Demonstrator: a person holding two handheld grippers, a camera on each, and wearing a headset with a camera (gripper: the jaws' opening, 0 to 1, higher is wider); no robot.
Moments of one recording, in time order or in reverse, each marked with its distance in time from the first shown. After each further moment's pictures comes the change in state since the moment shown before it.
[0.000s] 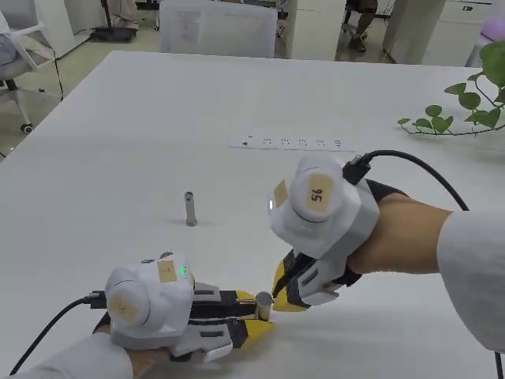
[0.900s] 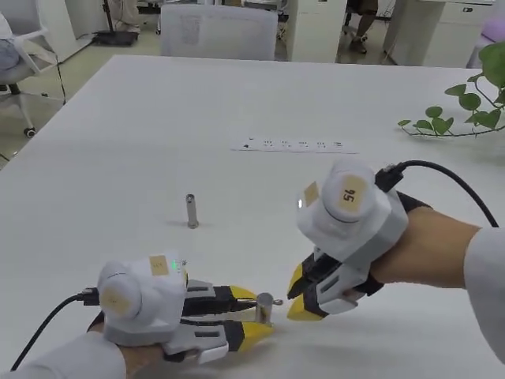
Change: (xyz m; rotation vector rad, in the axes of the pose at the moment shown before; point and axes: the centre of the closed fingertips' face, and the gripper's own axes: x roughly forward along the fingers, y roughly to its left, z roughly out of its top) left arm -0.011 0.002 0.003 -0.053 -0.008 -0.004; right arm -0.003 0.001 -0.018 0.115 -0.068 -0.012
